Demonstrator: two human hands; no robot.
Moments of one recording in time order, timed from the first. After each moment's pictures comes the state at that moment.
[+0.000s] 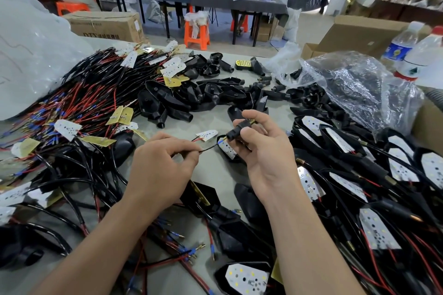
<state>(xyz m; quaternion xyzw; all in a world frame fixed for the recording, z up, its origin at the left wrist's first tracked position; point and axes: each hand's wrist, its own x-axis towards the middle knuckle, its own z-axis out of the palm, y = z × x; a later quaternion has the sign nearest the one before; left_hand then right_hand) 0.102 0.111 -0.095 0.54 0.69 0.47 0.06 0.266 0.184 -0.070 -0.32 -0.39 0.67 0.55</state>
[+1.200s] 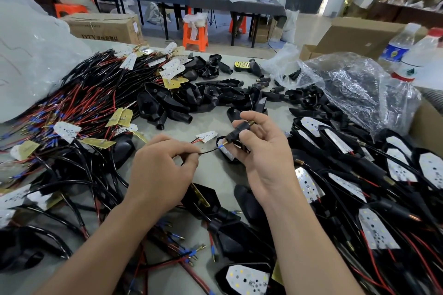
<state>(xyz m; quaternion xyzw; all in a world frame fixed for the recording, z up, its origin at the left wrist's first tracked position) 0.105 0.111 -0.097 0.55 0.69 0.46 0.03 0.265 0.185 -0.075 -0.32 -0.42 0.64 0.55</state>
